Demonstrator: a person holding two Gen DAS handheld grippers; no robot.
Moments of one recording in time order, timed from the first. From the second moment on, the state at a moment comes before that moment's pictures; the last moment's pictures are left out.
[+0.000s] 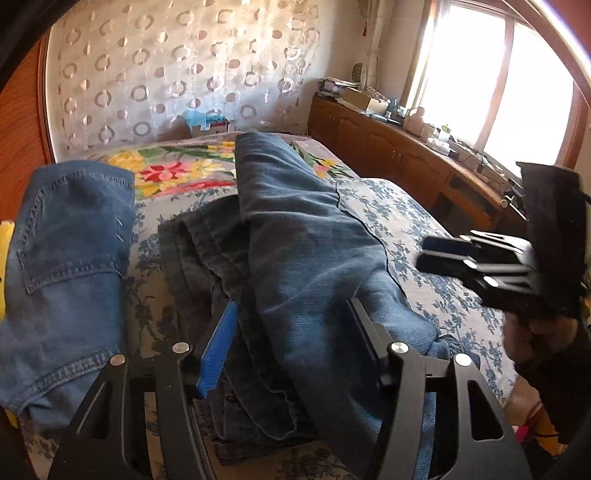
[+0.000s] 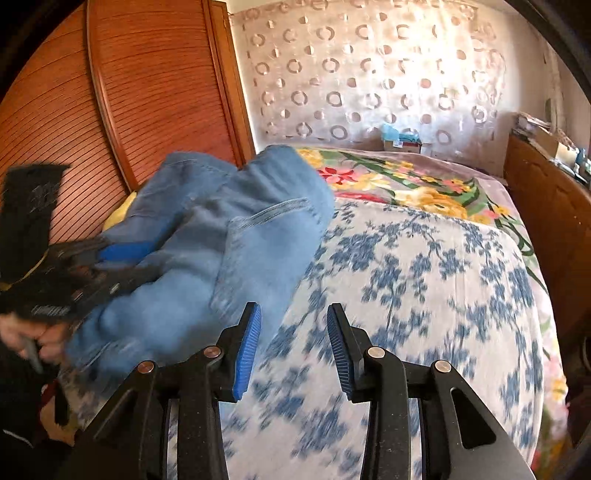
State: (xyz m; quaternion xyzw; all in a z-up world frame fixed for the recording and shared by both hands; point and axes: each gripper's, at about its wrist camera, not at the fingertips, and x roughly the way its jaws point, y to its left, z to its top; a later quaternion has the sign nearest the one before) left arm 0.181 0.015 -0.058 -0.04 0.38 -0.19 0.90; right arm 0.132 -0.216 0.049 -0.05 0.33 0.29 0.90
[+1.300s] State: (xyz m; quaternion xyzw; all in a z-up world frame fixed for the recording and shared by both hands) left arm 0.139 0.065 -0.064 -0.04 0.39 -0.09 0.91; right arm 0.220 -0.136 0.025 -0.06 0.34 0.35 0.87
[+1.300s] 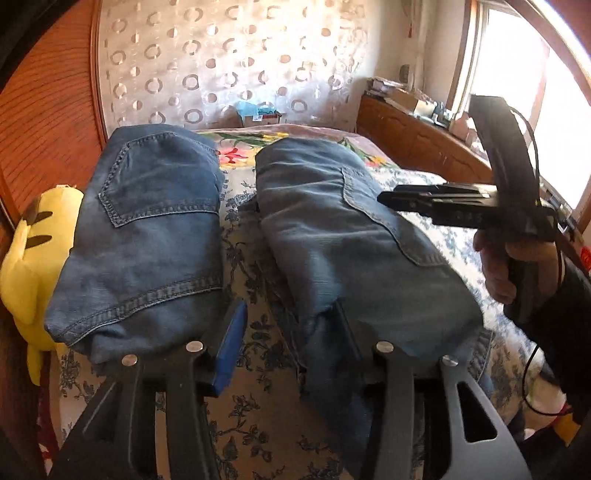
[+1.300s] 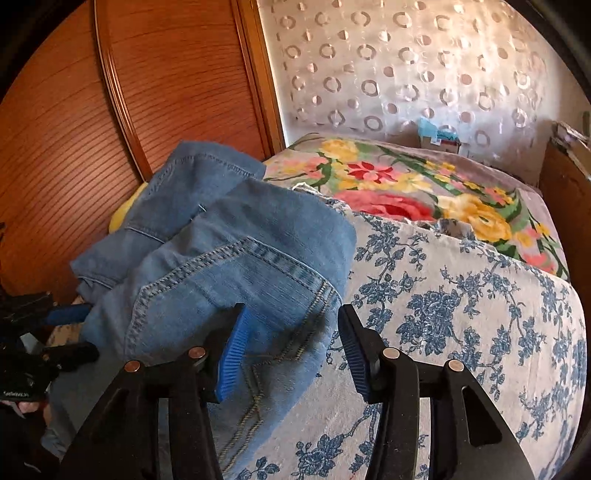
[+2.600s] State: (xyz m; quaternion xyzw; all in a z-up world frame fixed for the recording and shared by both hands) left arm 0.195 0.051 -0.101 -0.09 0.43 -0.17 0.88; right arm 0.261 -0.107 -0.012 -0.04 0.38 0.40 0.83
